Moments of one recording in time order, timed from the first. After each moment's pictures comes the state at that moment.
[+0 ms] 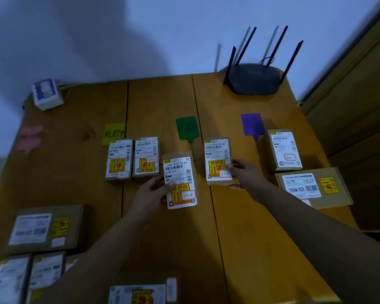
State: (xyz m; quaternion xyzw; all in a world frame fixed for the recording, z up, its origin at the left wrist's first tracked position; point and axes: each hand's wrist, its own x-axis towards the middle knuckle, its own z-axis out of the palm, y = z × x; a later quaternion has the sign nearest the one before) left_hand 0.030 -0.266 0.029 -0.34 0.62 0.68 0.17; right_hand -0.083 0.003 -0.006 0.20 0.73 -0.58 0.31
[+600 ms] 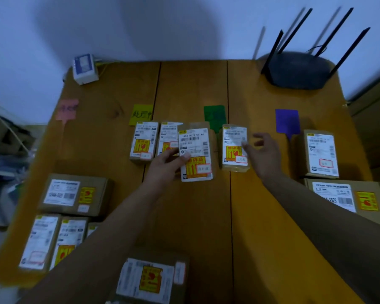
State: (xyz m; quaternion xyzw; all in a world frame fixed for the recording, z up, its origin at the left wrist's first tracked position) left_hand 0.014 -0.273 0.061 -0.35 0.62 0.70 0.08; right_hand -0.108 -0.036 0.007 0.08 0.87 -0.47 0.13
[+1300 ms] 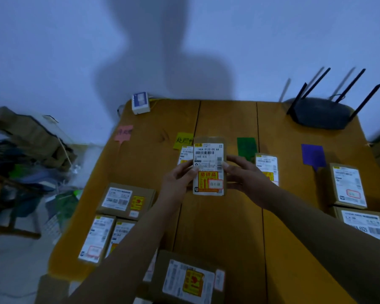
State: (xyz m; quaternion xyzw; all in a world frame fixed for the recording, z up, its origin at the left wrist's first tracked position) left_hand 0.082 -0.333 0.133 -0.30 0.61 0.73 -0.04; right_hand -0.034 -0.143 0.114 -0.08 0.61 -0.67 0.41
